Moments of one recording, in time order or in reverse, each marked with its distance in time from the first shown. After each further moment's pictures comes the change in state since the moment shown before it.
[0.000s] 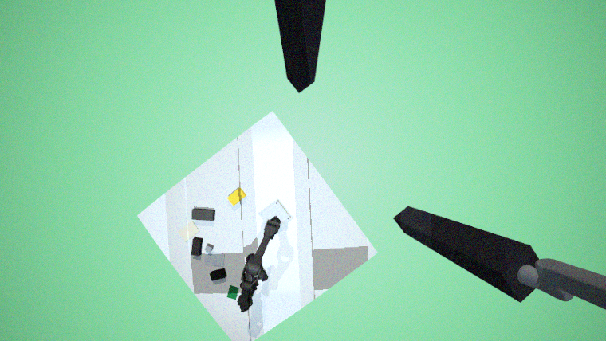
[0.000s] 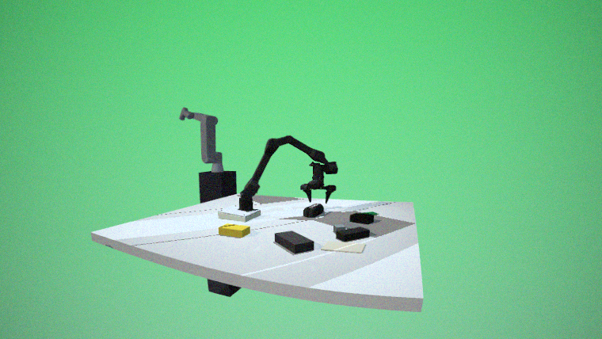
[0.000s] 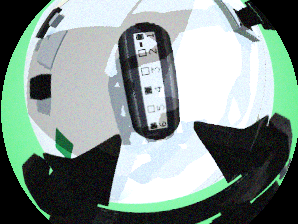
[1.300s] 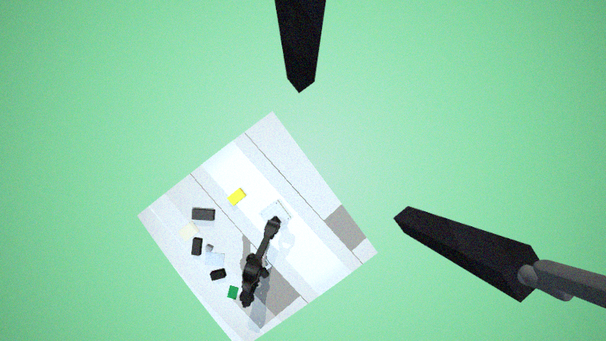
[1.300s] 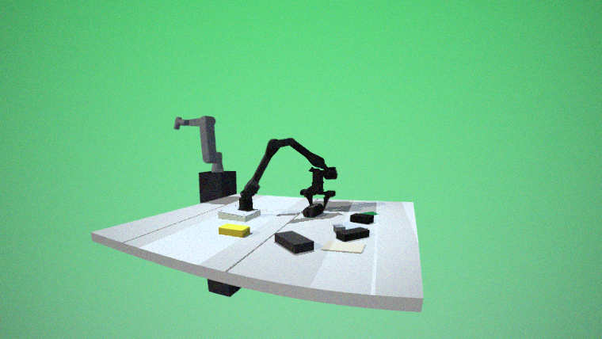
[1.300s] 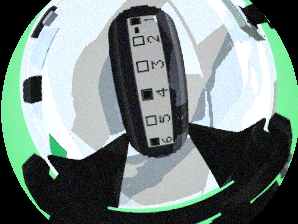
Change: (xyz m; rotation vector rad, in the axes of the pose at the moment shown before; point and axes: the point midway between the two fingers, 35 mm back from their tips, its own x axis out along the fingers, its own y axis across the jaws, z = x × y) arm 0.029 -0.002 0.002 0.003 -0.001 0.001
